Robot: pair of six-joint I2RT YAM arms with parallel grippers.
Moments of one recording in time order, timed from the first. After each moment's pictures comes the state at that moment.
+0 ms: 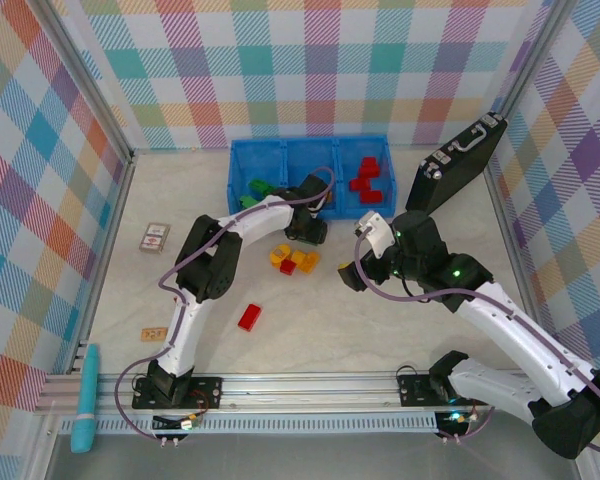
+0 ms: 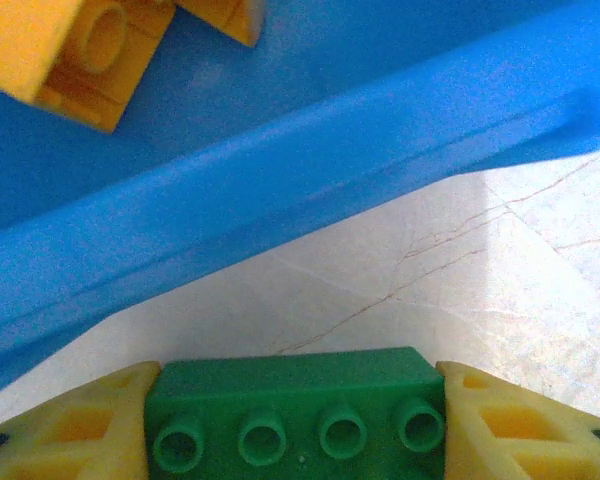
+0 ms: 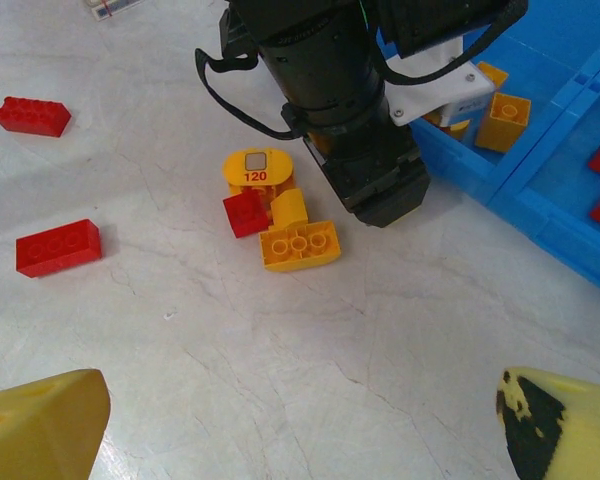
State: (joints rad) left arm -0.64 2.27 1.81 -0.73 -0.05 -0.30; right arm 0.63 0.97 0.95 -0.63 -0.16 -0.11
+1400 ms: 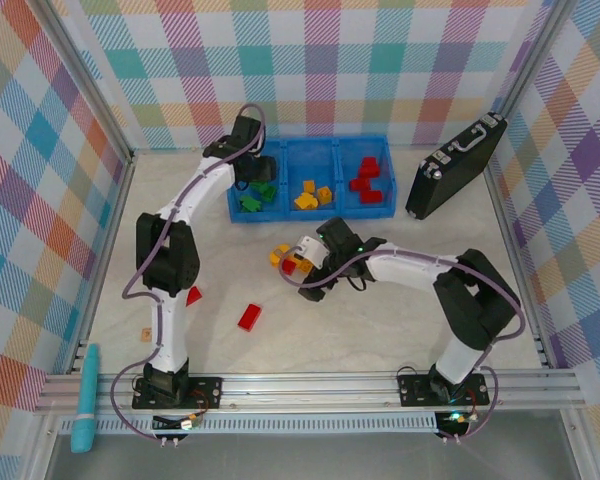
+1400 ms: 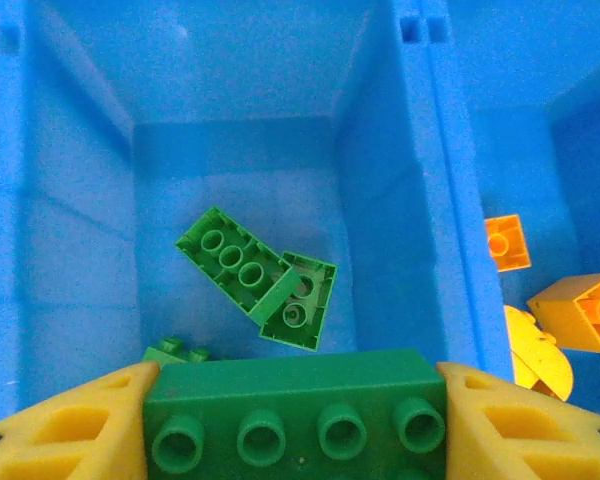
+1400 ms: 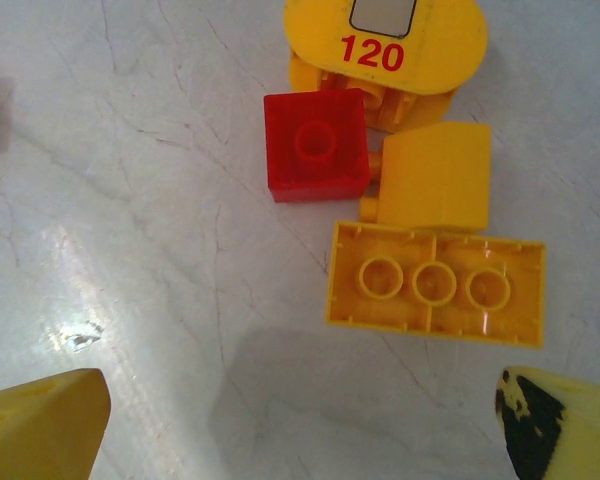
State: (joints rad) left arm -0.33 2.15 2.01 -0.76 -0.09 -0.28; right arm 0.74 1.70 1.00 -0.30 -0.21 -0.32
